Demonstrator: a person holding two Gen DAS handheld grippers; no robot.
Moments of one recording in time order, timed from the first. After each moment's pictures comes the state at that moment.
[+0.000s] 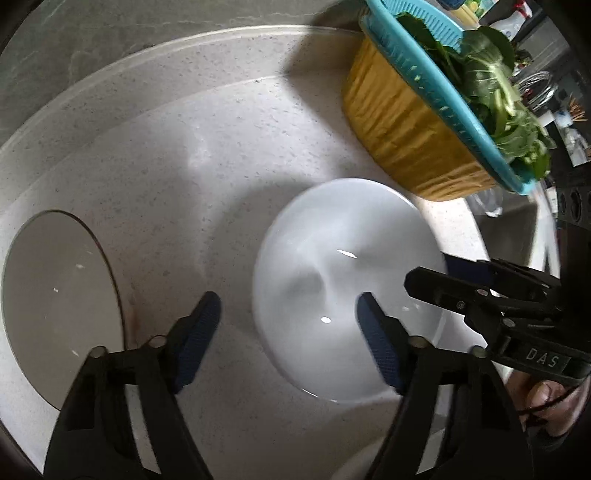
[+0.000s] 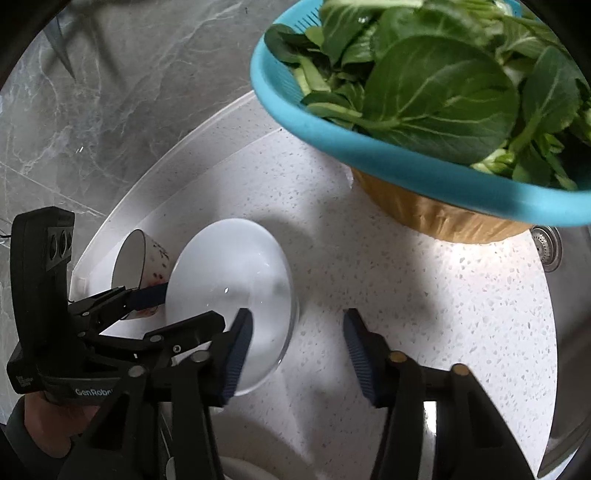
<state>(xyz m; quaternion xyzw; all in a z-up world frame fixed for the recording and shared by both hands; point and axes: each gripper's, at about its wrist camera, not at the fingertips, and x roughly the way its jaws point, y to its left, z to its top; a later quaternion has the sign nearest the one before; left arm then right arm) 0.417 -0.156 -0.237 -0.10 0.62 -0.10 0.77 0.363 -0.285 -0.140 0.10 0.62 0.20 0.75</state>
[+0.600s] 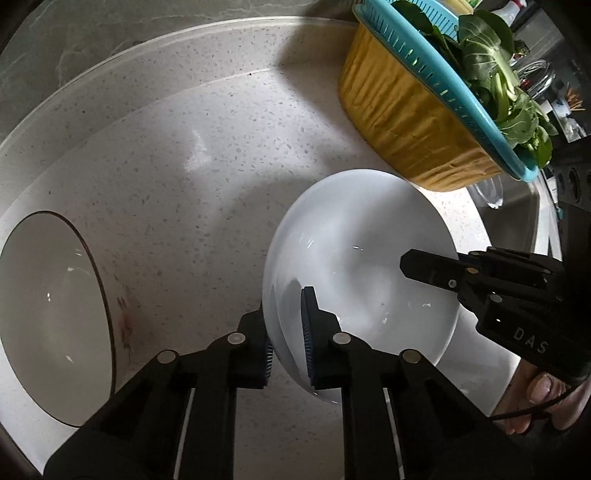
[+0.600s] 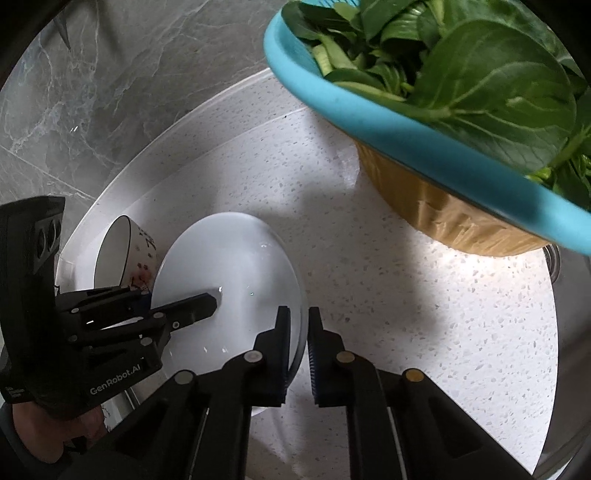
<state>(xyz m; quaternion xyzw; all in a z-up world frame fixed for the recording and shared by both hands) 0.420 -0.170 -0.254 -0.09 0.62 -0.12 0.77 0.367 -0.267 -0.150 0.07 0.63 0.20 0.75</state>
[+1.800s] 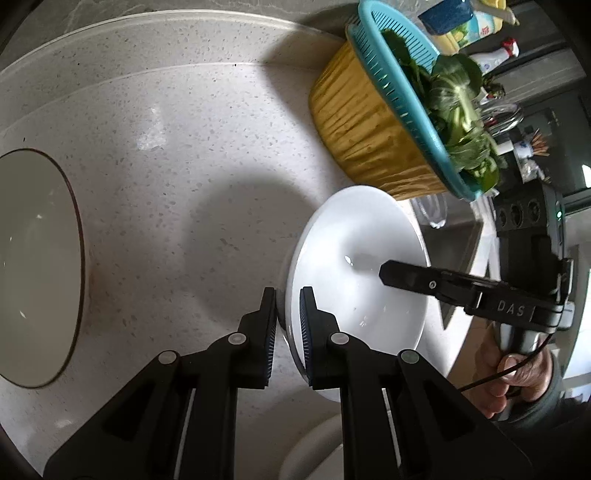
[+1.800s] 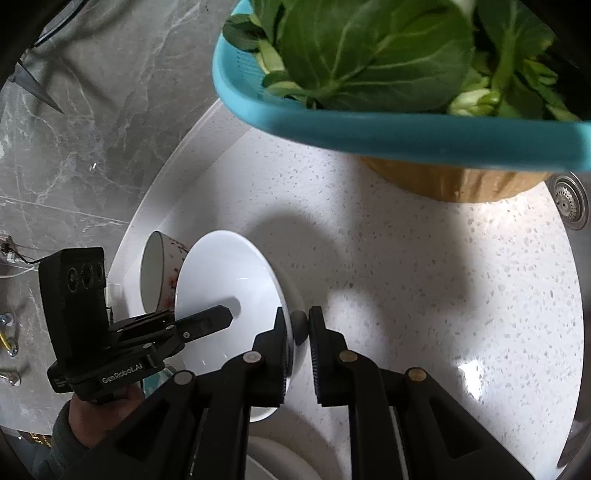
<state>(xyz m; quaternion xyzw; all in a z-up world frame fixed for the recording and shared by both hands) 0.399 -0.150 -0.239 -0.23 0.61 -0.18 0.74 0.356 -0.341 -0.136 0.20 0.66 0.23 0.69</state>
